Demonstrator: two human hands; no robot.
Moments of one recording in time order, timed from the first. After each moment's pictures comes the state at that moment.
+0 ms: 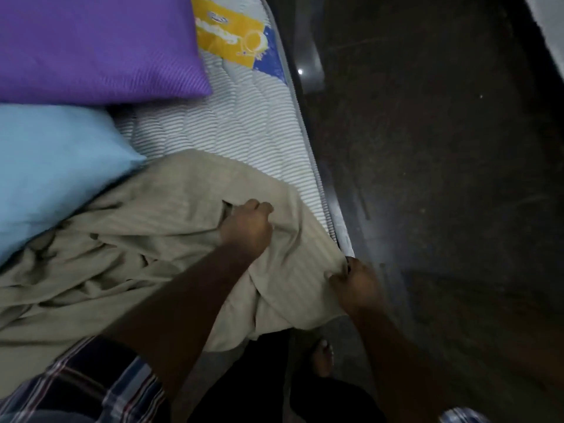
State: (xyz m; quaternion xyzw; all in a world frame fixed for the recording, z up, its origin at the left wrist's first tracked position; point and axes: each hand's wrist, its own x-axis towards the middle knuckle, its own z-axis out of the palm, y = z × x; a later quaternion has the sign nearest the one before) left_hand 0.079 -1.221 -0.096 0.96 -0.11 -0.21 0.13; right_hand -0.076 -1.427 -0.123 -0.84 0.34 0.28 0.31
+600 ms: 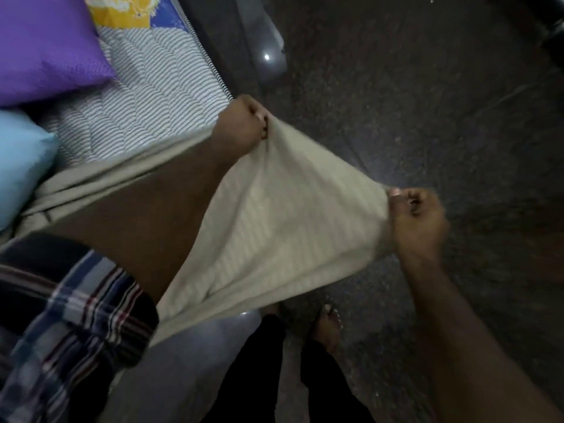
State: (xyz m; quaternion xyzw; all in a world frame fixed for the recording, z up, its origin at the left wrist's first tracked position) left_hand 0.071 -1.382 -0.065 0.91 -0.07 -0.20 0.34; right_hand -0.199 -1.548 -0.102 -0.75 0.50 -0.11 0.42
